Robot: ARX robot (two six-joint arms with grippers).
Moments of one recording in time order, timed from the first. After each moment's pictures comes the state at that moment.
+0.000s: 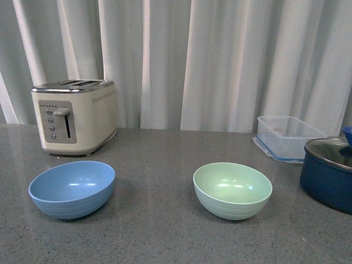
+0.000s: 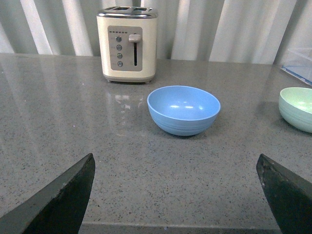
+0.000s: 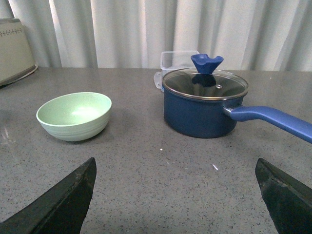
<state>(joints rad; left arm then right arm) 0.00 0.00 0.02 0.00 0.00 0.00 0.00 0.00 0.01 0.00 0.00 0.00</state>
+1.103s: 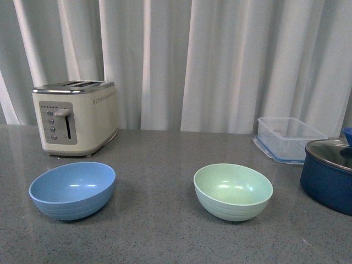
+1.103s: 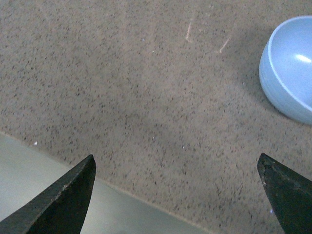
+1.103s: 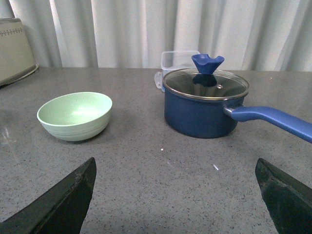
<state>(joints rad) 0.13 1.06 0.62 -0.16 -0.17 -0.21 0.00 0.00 0.01 0.00 0.00 0.00</state>
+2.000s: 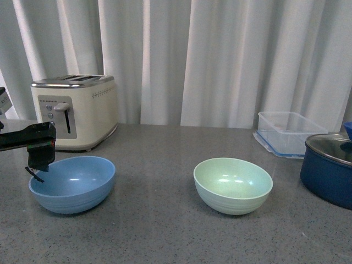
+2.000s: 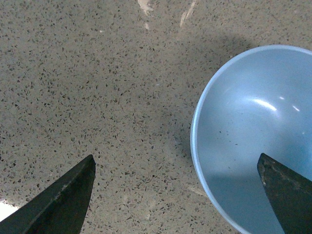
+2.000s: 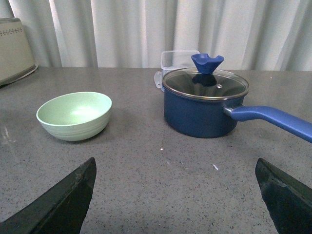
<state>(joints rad) 0.01 1.70 1.19 -0.29 -0.13 -0.29 0.00 0.00 0.01 0.00 0.00 0.00</state>
